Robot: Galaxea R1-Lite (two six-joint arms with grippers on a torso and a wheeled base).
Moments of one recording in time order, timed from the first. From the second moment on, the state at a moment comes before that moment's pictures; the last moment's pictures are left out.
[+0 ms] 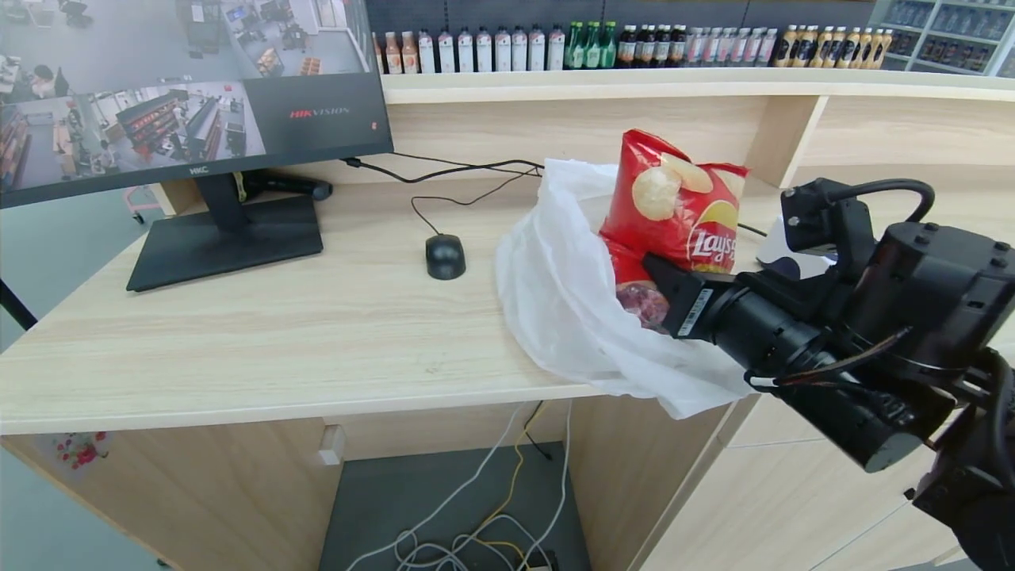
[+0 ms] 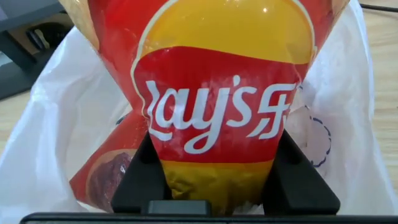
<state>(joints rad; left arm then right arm) 0.00 0.00 0.00 0.00 0.00 0.00 0.64 1.64 -0.70 -0.99 -0.37 0.21</state>
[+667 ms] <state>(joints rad) 0.00 0.00 0.00 0.00 0.00 0.00 0.60 1.71 -0.78 -1.01 -0.35 0.21</state>
